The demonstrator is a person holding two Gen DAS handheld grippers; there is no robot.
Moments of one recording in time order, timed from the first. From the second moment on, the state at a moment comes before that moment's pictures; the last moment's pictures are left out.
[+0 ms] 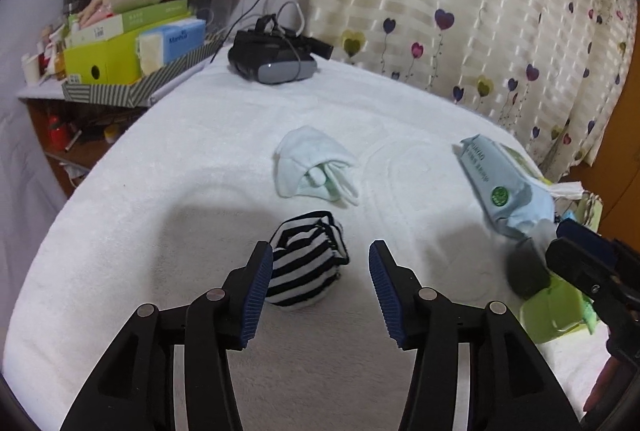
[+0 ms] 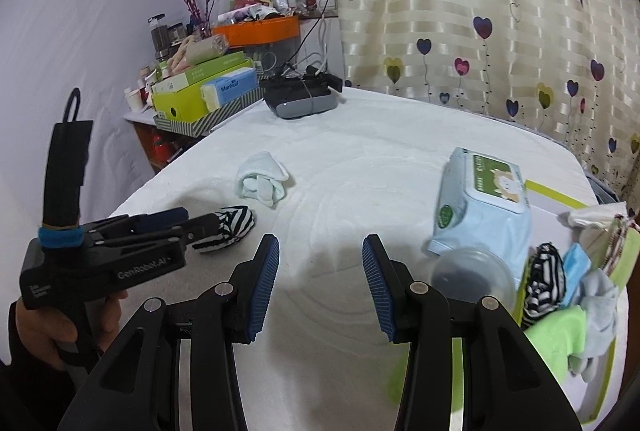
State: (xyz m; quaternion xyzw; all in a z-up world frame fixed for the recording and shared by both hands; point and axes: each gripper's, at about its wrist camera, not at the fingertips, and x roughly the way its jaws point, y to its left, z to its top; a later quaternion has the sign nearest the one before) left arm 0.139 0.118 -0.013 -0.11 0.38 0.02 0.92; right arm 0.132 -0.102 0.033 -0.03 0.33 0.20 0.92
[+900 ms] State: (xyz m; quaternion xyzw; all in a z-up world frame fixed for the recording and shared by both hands) left arm 0.137 0.170 -0.025 -0.20 0.37 0.04 0.91; right arm 0.202 -0.013 0.015 -0.06 0.37 0.26 0.89
